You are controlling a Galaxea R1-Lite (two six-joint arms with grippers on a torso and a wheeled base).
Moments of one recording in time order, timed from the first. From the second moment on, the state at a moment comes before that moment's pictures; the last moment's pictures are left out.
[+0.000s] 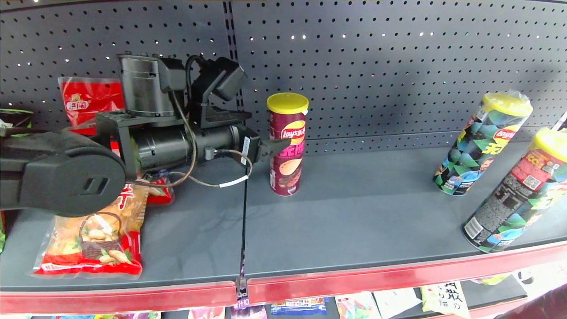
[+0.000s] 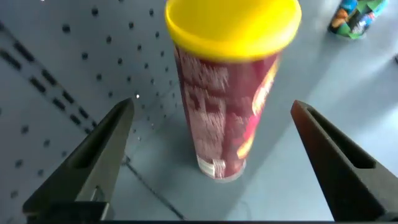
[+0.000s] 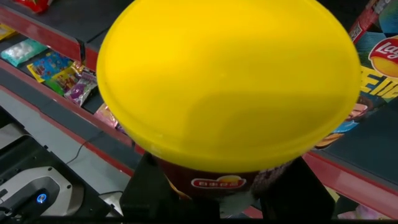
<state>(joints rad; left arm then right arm) -0.54 1.76 -1.15 -0.43 -0.20 0.19 0.33 0.48 -0.51 0.20 0.23 -0.16</state>
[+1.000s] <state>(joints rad) -0.60 1.88 -1.27 -0.43 -0.16 0.20 0.33 0.48 -0.51 0.20 0.23 -0.15</state>
